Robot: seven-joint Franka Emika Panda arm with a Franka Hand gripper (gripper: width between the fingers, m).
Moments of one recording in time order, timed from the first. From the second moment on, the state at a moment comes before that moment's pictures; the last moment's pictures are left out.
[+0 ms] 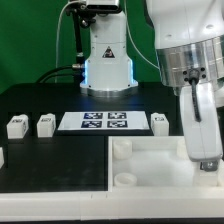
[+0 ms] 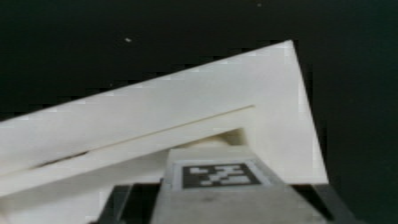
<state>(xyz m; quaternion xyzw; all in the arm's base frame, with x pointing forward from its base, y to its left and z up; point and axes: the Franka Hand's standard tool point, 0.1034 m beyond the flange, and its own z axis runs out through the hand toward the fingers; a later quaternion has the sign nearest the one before) 0.627 0.118 0.059 -0.55 0.83 0.06 0.10</state>
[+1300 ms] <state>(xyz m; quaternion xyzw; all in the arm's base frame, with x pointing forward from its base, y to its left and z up) 0.610 0.126 0.094 -0.57 0.82 0.06 0.10</state>
